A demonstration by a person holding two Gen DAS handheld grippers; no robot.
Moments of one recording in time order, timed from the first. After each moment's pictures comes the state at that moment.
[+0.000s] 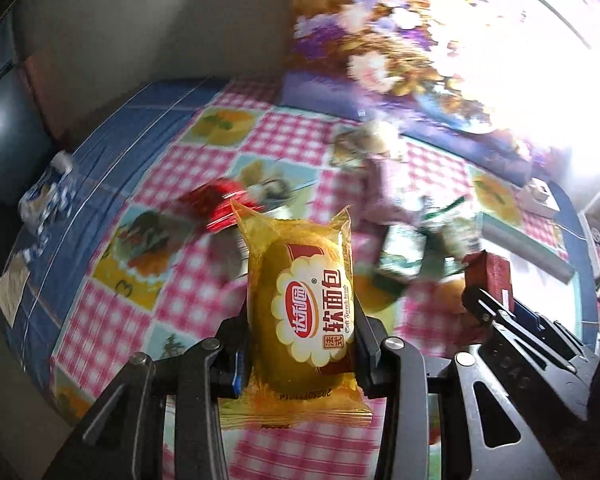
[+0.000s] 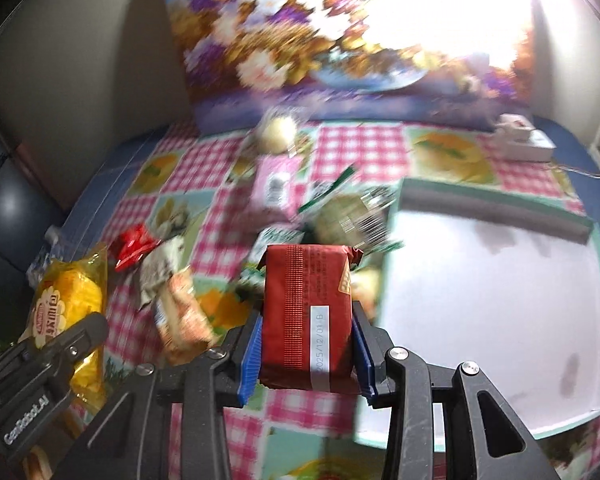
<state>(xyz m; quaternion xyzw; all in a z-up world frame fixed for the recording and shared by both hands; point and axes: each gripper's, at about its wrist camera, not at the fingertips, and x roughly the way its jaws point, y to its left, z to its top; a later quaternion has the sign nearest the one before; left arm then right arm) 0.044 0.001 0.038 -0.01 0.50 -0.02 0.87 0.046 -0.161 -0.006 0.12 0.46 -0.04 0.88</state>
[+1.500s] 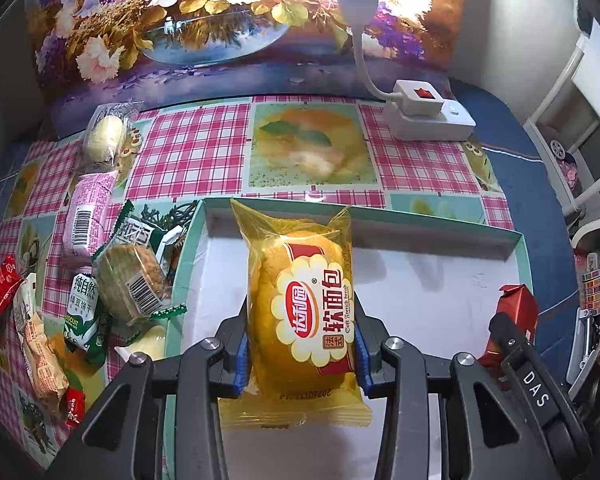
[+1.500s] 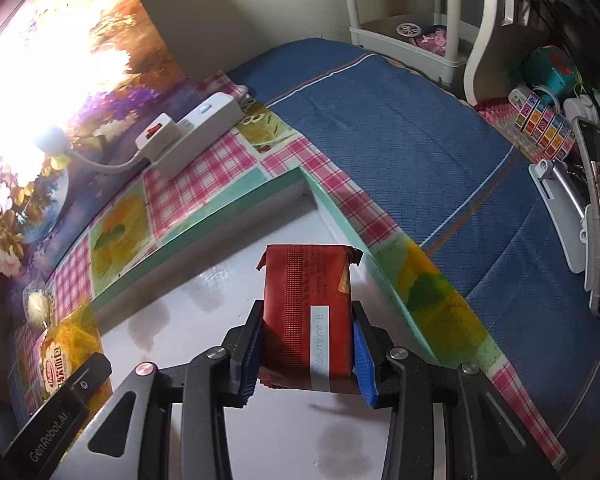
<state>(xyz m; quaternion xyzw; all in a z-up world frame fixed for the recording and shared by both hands) 0.104 -0.279 -0.026 0.07 0.56 -0.14 0.81 -0.011 -0.434 -0.053 0.31 0.44 -0.32 0.78</state>
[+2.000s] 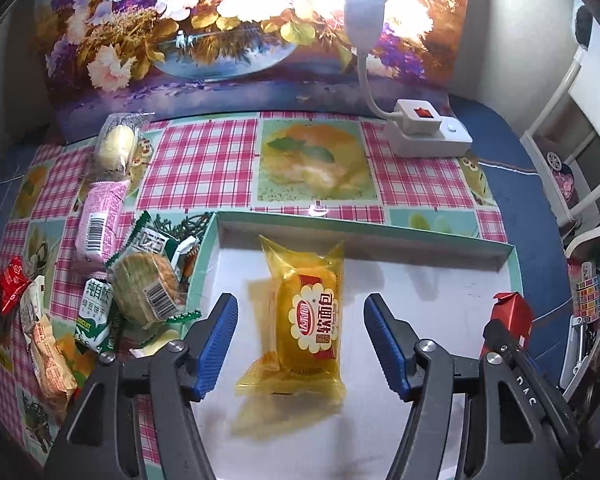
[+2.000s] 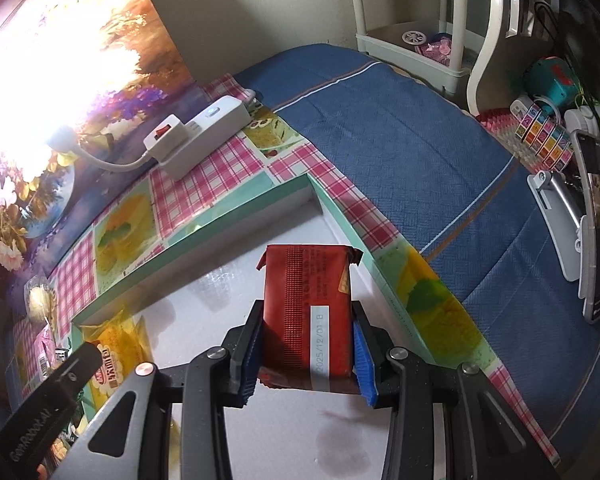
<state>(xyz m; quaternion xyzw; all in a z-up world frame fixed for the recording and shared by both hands) 0.104 -0.271 -0.009 0.06 0.54 -0.14 0.83 -0.009 -0.432 -0.048 0.30 0.44 -0.32 0.78</state>
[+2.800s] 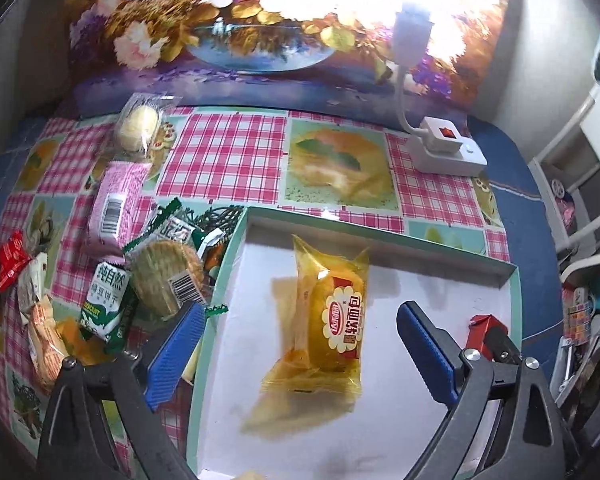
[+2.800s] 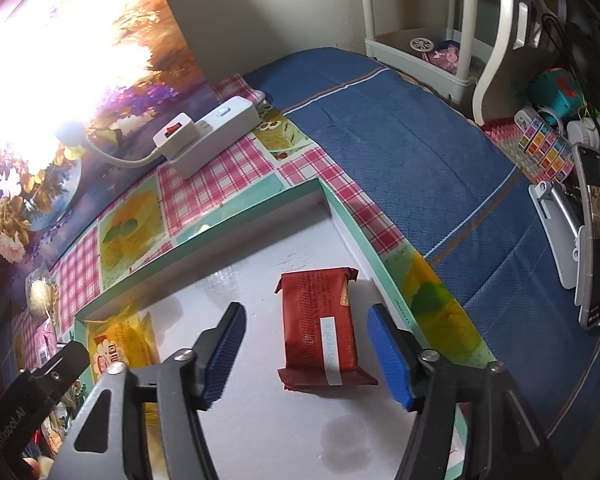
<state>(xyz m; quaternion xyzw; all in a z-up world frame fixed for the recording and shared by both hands) 0.112 -0.243 -0.009 0.00 0.55 -0.12 0.82 -0.005 -0.428 -0.041 0.29 0.44 -0.31 0.79</state>
